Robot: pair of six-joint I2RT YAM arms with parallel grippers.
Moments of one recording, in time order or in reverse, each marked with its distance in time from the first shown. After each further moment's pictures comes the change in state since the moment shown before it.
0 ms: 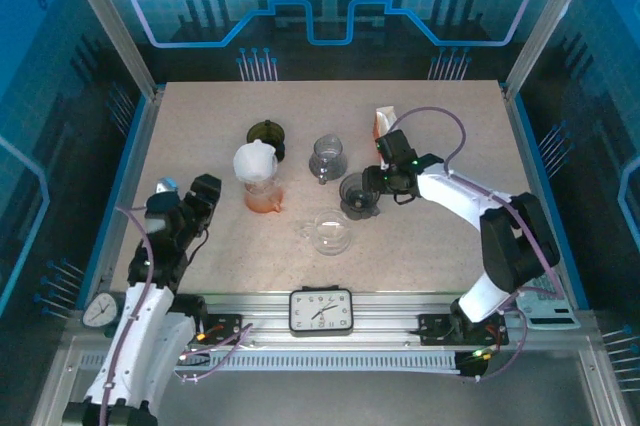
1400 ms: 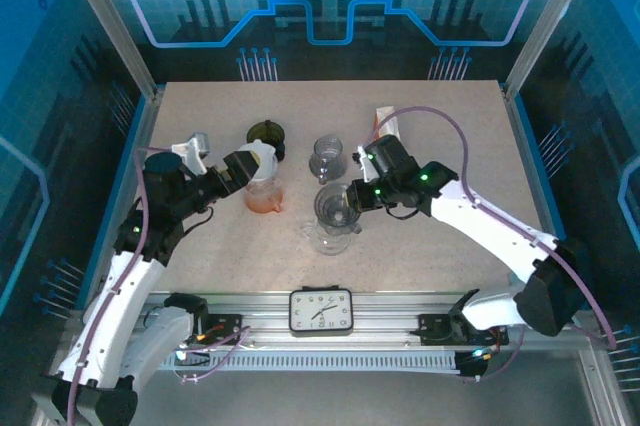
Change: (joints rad) left arm -0.154 0.214 0.370 -0.140 0.288 0.377; right arm 0.223 -0.263 0.071 -0.236 -0.225 0.016
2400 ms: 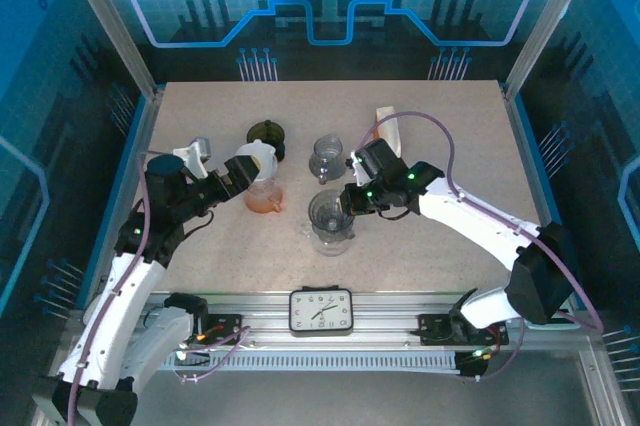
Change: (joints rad) left arm 0.000 -0.009 -0.018 -0.024 0.000 0.004; right arm 0.012 0.057 -0.018 0.024 -0.033 0.054
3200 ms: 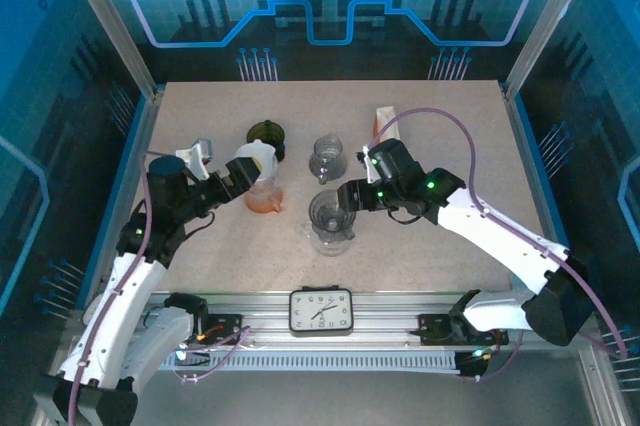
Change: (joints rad) left arm 0.000 0.000 -0.021 0.022 0.026 -0.008; right arm 0.006 -0.145 -0.025 0.013 0.117 -0.015
